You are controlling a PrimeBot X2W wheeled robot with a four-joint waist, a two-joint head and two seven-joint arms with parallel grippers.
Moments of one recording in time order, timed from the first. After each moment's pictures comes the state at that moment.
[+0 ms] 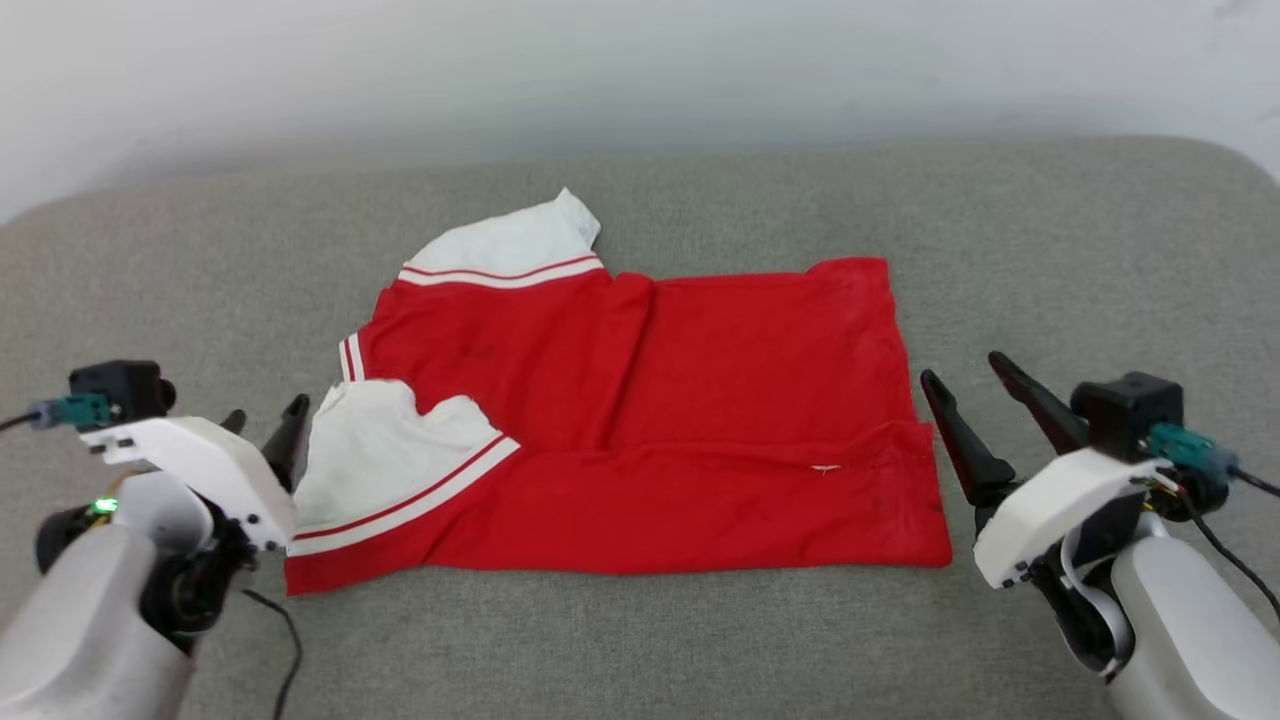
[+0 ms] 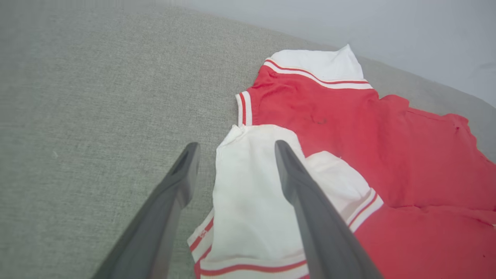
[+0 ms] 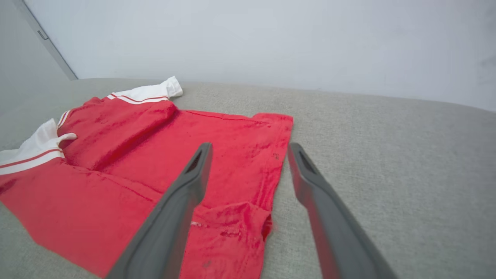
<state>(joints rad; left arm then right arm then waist) -0.47 0.52 -0.38 0.55 -0.94 0.02 0.14 -0.40 -0.30 0.34 0.44 0.44 0.13 -0.11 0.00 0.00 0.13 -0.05</state>
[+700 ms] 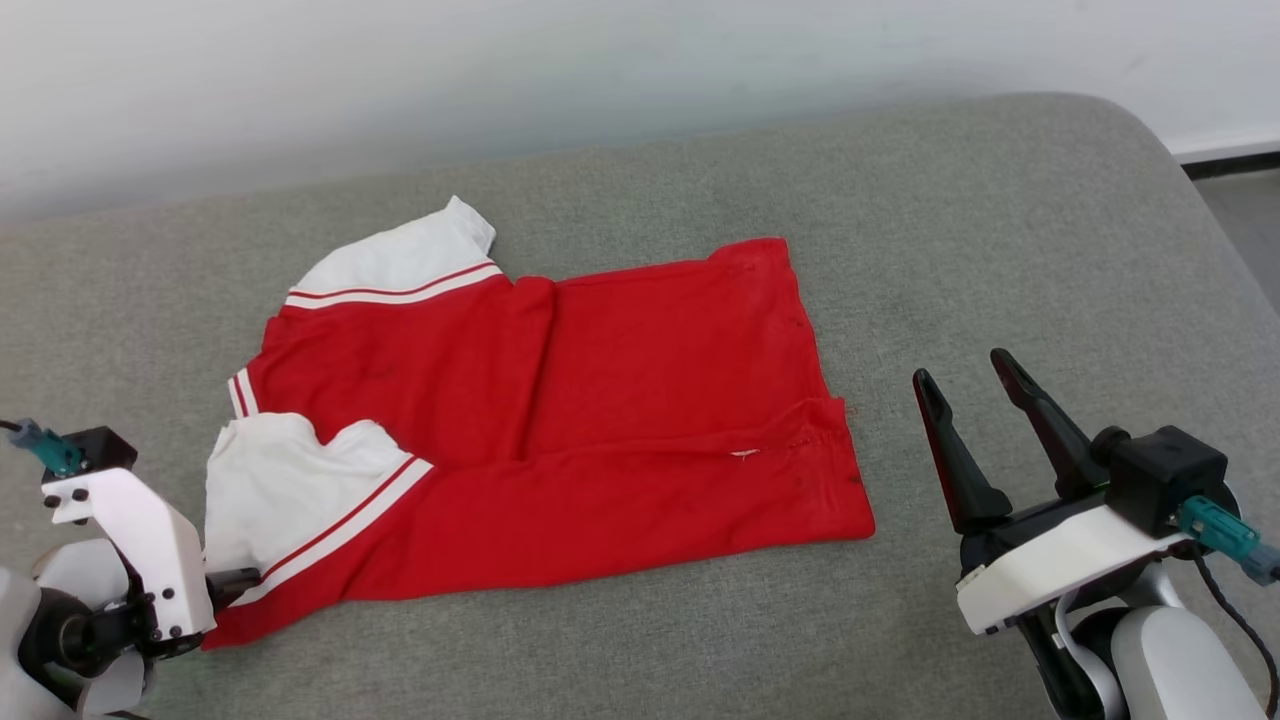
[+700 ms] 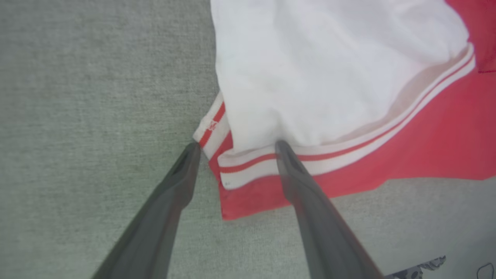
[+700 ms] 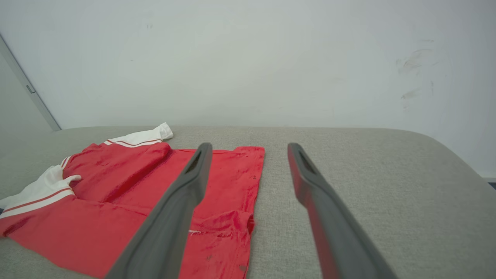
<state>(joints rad) -0.39 0.74 -0.45 0.45 -1.08 0.07 0.73 -0.17 -0.16 0.17 0.04 0.27 0.13 -0.07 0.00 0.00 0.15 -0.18</state>
